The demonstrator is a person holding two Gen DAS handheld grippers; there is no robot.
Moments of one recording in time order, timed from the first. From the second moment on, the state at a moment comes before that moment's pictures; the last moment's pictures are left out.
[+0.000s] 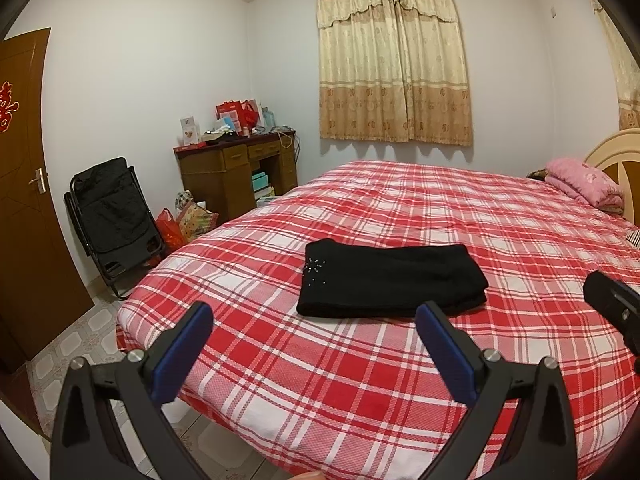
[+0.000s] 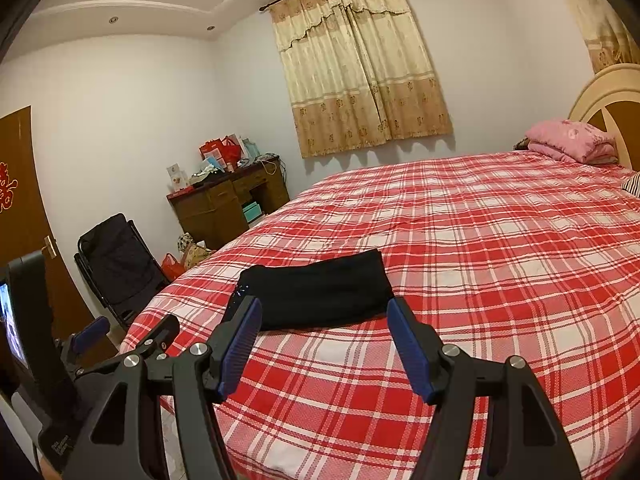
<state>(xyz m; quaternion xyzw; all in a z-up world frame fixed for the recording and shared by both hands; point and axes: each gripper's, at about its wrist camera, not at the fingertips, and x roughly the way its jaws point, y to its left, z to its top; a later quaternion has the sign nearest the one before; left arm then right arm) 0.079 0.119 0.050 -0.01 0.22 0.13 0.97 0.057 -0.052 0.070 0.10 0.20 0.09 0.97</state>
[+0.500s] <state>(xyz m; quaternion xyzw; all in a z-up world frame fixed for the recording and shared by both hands) 0.080 0.119 0.051 -0.01 0.22 0.12 0.97 0.054 -0.053 0.069 0.10 0.21 0.09 0.97</state>
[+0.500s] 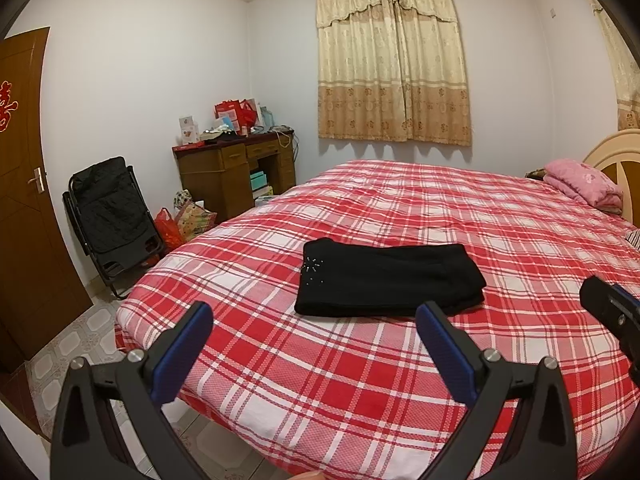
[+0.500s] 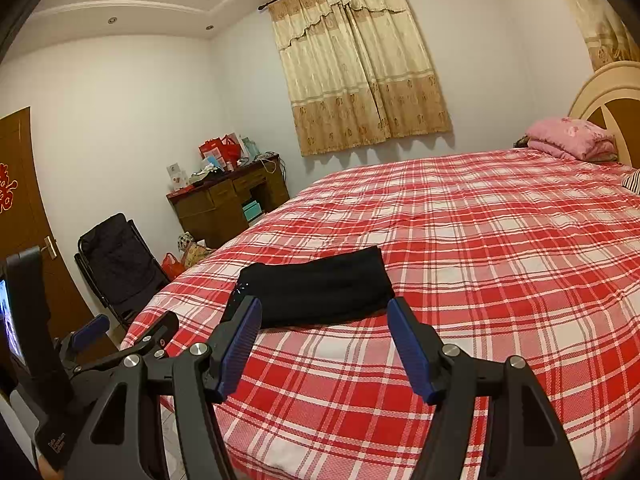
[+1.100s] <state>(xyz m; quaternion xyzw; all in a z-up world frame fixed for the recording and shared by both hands) 0.078 0.121 0.053 0.00 0.21 0.14 0.97 0.052 -0.054 0.066 0.10 0.21 0.09 0.97</state>
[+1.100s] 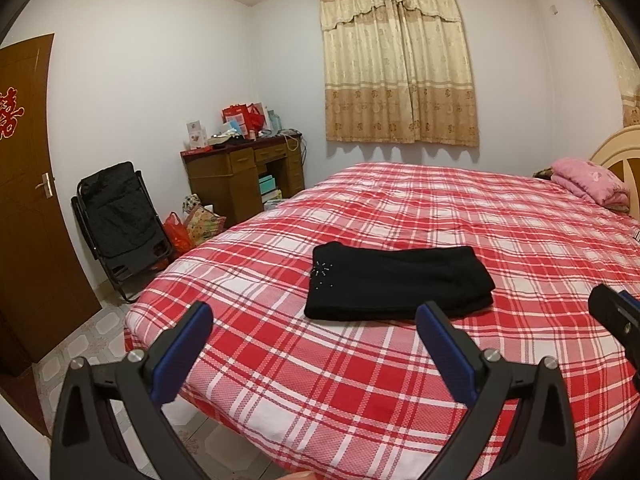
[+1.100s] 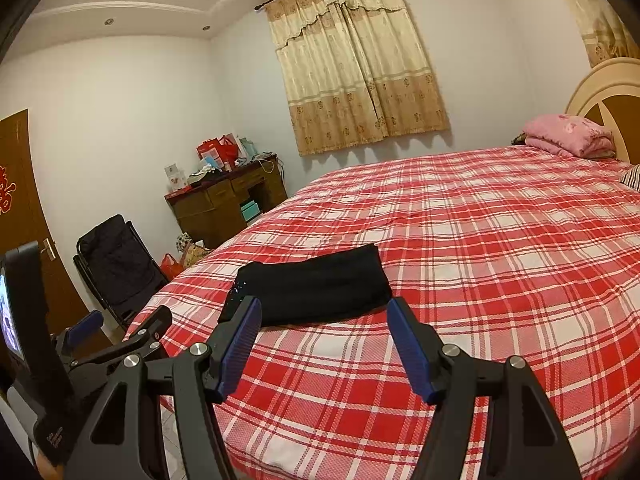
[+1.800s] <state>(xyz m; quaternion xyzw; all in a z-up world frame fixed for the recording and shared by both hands) 0.079 0.121 0.053 0.00 0.21 0.13 0.97 0.051 -0.052 0.065 0.10 0.21 0.08 0.97</state>
